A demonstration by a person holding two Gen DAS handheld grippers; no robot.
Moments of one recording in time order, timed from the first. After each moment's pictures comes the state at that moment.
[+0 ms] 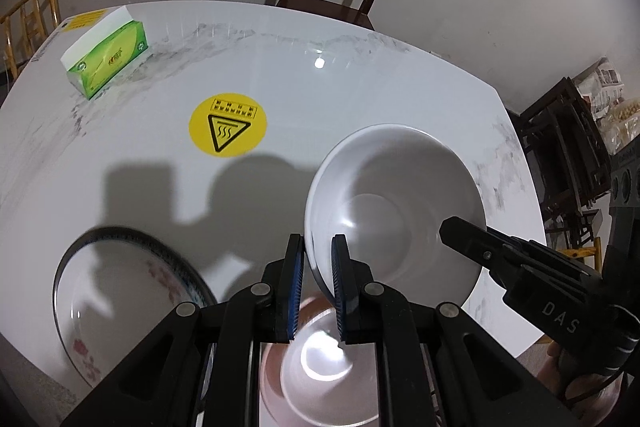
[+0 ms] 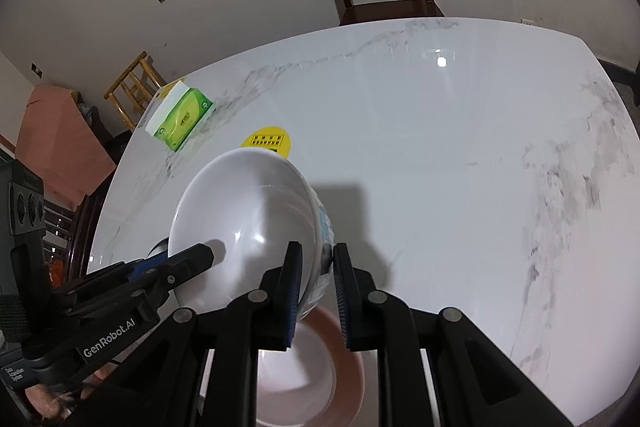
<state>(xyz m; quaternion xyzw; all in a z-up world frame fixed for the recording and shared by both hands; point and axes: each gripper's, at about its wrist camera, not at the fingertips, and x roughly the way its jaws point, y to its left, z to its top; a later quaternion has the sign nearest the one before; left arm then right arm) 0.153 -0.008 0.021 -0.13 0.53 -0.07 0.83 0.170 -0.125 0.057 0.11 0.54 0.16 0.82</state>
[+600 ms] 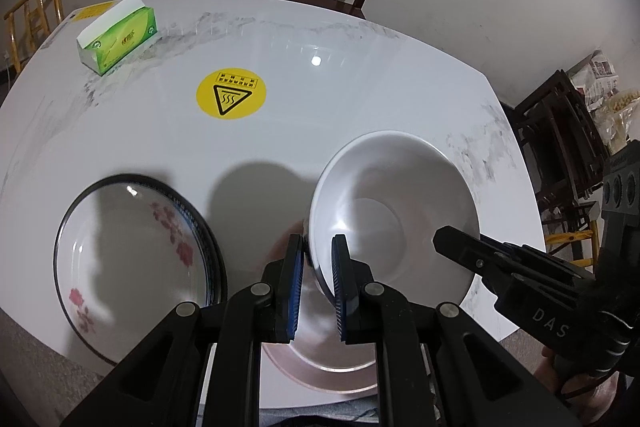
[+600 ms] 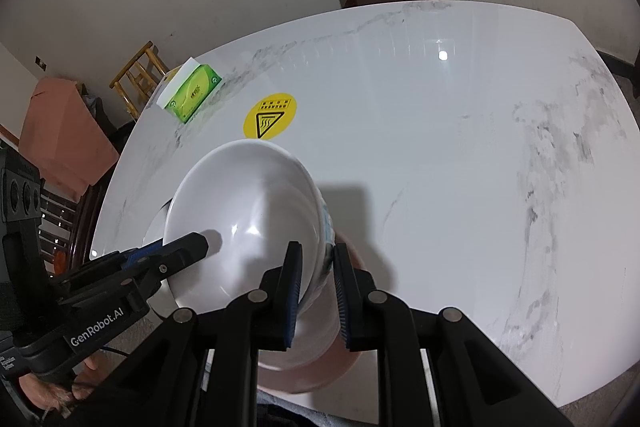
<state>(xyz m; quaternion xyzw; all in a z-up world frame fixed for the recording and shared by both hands) 0.097 -0.014 0.022 -0.13 0.53 -0.08 0.83 0.111 -0.127 0.054 0.11 0.55 0.16 0.81</state>
